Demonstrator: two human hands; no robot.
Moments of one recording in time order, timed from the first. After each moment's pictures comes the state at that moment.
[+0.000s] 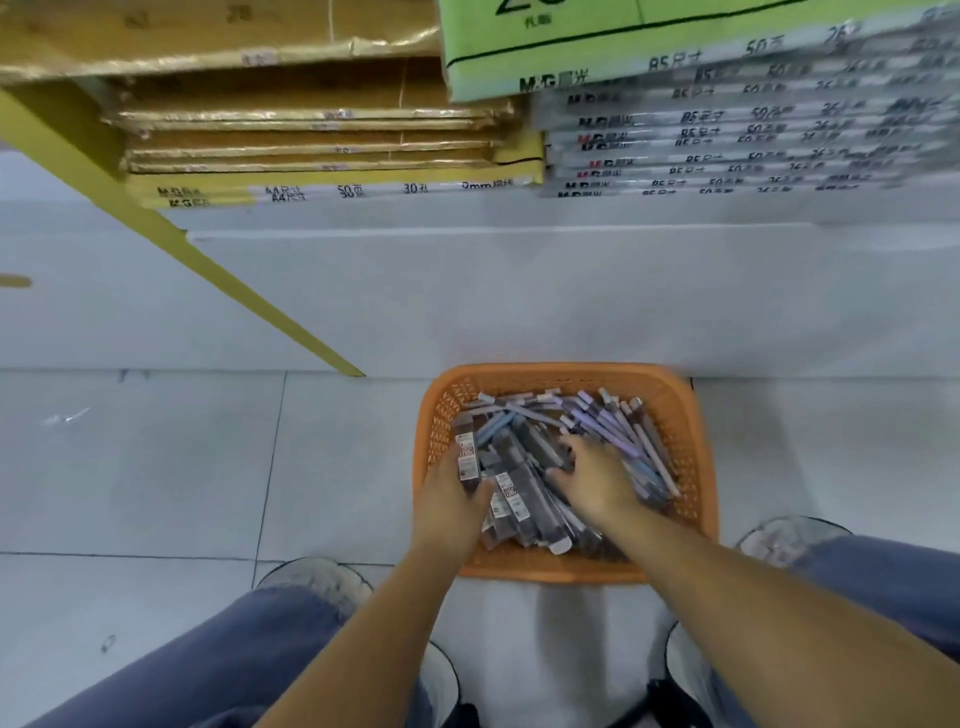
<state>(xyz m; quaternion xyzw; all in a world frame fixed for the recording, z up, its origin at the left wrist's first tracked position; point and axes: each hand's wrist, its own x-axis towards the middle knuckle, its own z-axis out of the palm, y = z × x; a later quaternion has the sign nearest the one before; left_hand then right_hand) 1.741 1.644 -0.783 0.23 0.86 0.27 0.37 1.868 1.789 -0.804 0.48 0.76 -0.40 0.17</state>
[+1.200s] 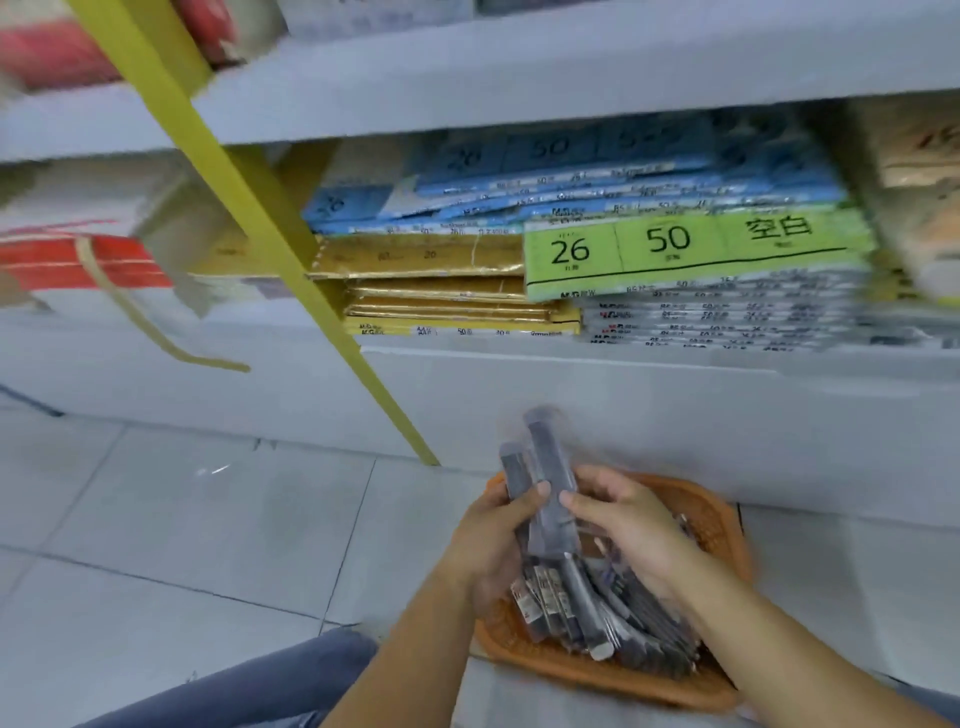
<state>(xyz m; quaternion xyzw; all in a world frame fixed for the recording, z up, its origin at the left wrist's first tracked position) 1.730 1.671 -0.654 0.01 0.54 0.65 0.54 1.838 1.793 -0.655 0.35 0.55 -0.75 -0.05</state>
